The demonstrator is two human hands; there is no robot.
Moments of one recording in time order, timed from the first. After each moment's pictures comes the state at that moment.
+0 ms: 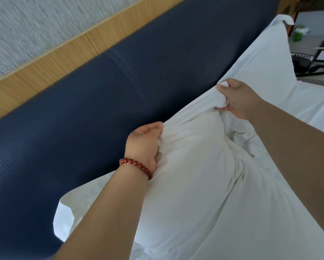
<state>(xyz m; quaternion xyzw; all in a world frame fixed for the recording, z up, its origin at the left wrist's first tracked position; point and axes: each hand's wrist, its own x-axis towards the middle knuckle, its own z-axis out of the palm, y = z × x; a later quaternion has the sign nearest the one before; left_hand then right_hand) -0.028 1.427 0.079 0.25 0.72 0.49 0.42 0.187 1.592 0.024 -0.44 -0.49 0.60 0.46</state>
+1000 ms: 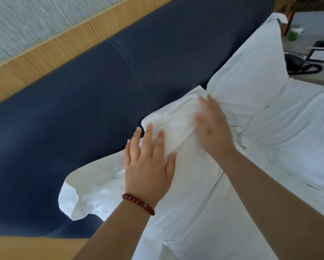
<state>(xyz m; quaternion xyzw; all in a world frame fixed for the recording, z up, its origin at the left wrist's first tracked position) -0.023 1.340 0.029 0.68 0.71 0.08 -0.15 0.136 1.466 -0.016 -0.51 -0.69 0.21 0.47</state>
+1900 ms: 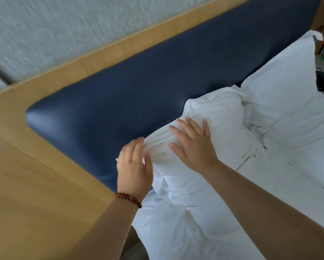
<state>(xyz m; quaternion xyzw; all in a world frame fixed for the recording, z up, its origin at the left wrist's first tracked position) -0.124 1.211 0.019 0.58 0.74 0.32 -0.11 0.030 1.341 -0.012 -0.38 -0.86 -0.02 0.34</state>
